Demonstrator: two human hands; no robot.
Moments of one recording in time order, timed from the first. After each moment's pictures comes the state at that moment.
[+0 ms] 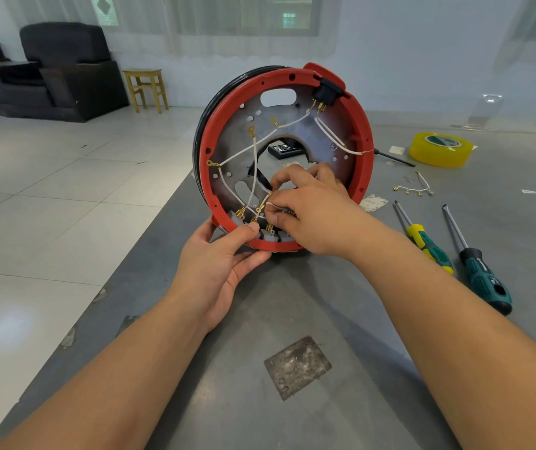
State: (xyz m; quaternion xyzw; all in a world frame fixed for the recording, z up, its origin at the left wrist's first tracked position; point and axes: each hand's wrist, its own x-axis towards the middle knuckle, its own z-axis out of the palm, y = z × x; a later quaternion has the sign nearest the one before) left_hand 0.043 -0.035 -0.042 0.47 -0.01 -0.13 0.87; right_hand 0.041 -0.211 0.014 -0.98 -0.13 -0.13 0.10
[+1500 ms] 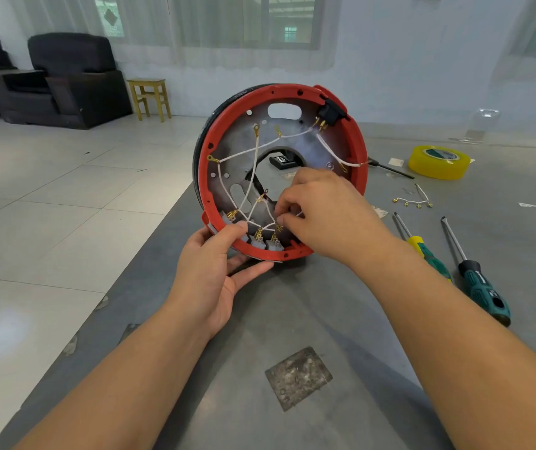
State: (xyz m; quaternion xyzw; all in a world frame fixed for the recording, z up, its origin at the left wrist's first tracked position) left_hand 0.041 -0.032 -0.034 0.49 0.02 -0.10 0.86; right_hand 0.029 -0.206 0.033 -0.96 -0.11 -0.23 0.07
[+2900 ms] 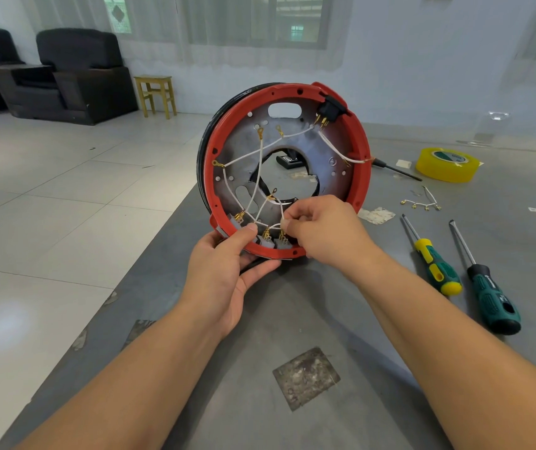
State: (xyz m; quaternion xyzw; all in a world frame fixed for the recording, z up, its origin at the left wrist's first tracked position) left_hand 0.040 -0.036 -0.038 0.49 0.04 -0.09 0.87; right_hand 0.042 -0.199 0.002 -0.92 0.02 -0.14 0.36
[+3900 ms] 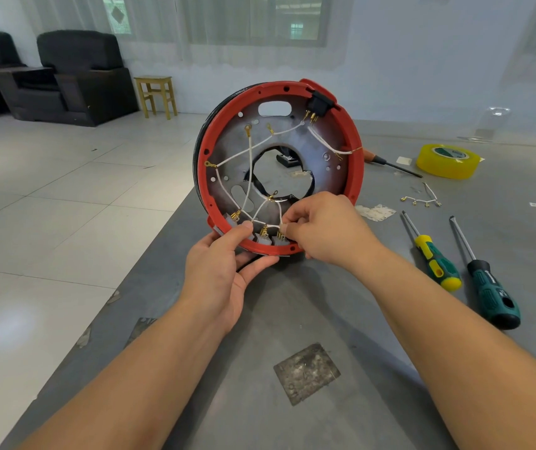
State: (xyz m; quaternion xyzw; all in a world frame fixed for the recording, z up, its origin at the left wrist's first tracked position) left_hand 0.042 -0.035 -0.040 0.46 0.06 -0.08 0.88; right_hand 0.036 -0.199 0.011 -0.95 -0.02 -0.13 0.27
